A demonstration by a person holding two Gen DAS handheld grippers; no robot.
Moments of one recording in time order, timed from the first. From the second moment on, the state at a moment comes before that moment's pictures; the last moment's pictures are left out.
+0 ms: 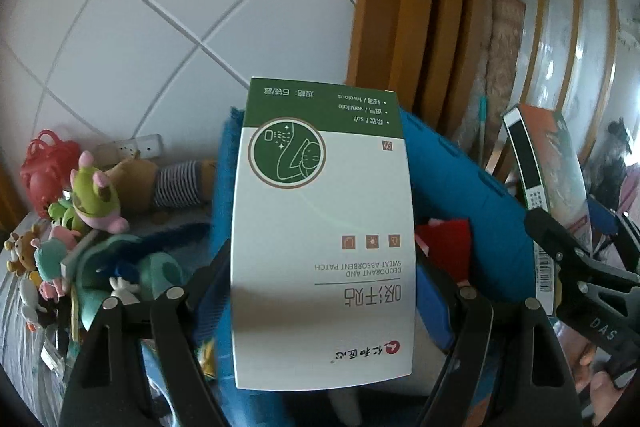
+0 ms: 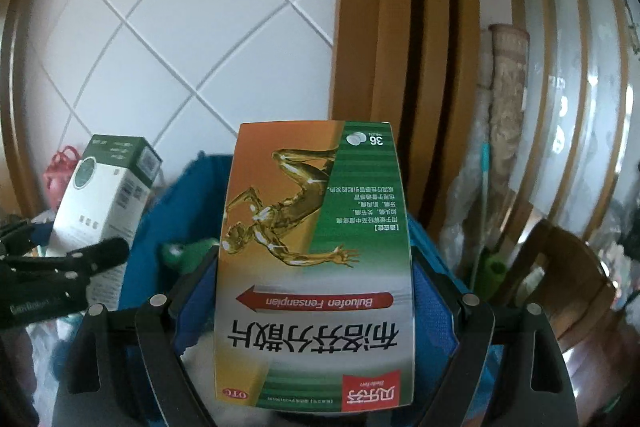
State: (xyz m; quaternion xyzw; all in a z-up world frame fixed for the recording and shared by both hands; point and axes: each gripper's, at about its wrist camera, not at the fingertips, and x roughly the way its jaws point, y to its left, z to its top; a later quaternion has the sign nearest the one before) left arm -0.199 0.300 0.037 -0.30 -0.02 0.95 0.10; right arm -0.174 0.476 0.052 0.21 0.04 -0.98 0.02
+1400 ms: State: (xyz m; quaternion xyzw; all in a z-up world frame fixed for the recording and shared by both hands) left arm -0.190 0.325 0.017 -0.32 0.01 0.94 0.07; right arm -0.188 0.508 0.028 0.23 0.02 -0.97 0.01
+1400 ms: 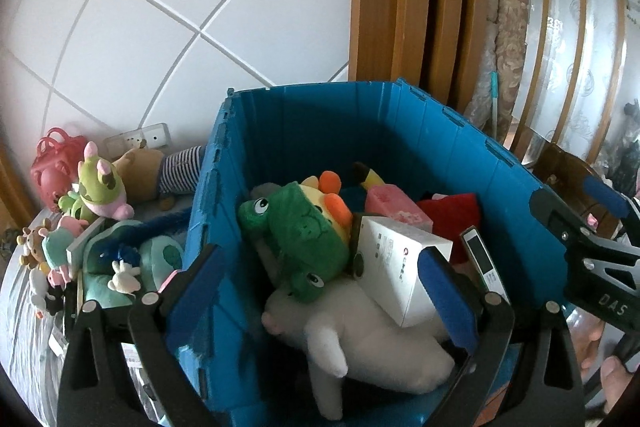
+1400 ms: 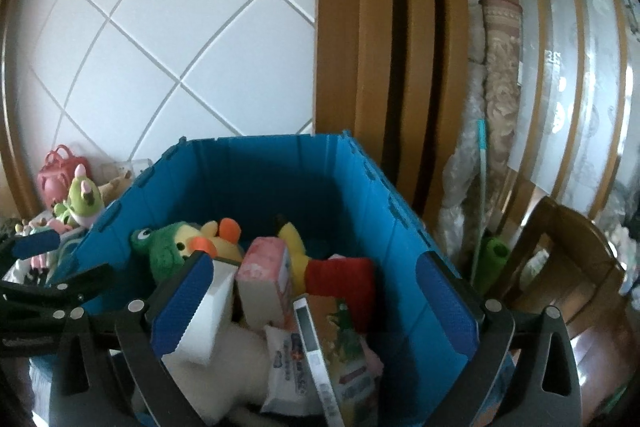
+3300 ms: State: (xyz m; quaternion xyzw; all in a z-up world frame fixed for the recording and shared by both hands) left arm -0.053 -0.218 -0.150 -0.43 -0.13 0.86 -0.23; right arm -0.175 -0.032 -0.128 0.38 0.08 -0.88 0.28
